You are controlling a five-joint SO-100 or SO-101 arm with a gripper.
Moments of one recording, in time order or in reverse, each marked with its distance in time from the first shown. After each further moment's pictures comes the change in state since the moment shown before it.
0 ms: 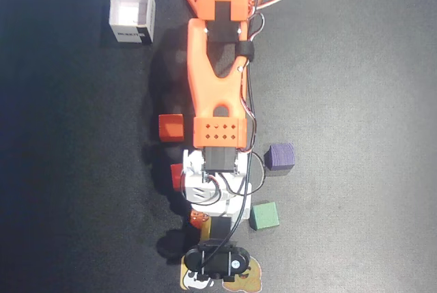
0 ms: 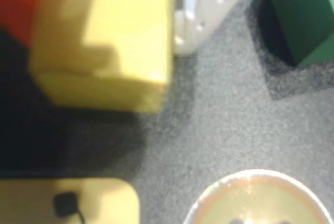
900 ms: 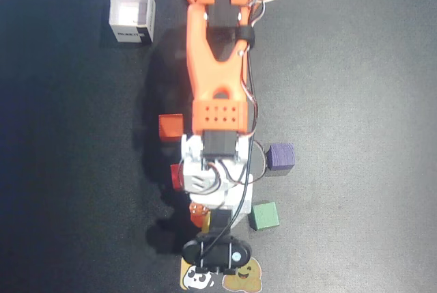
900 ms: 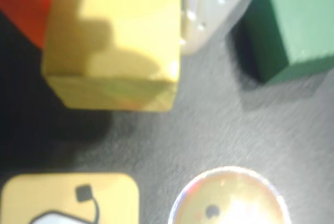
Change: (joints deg) arm -0.4 9.2 2.2 3.3 0.0
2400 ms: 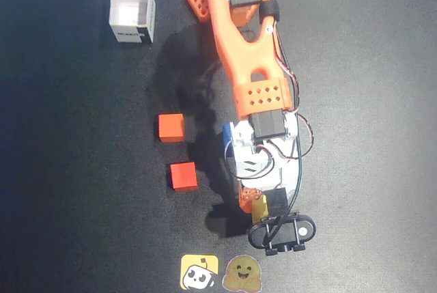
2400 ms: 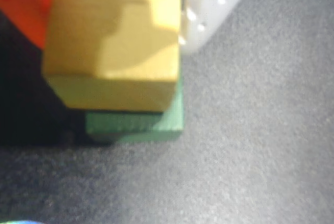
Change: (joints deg) arm -11.3 8.0 13.7 -4.7 0.0
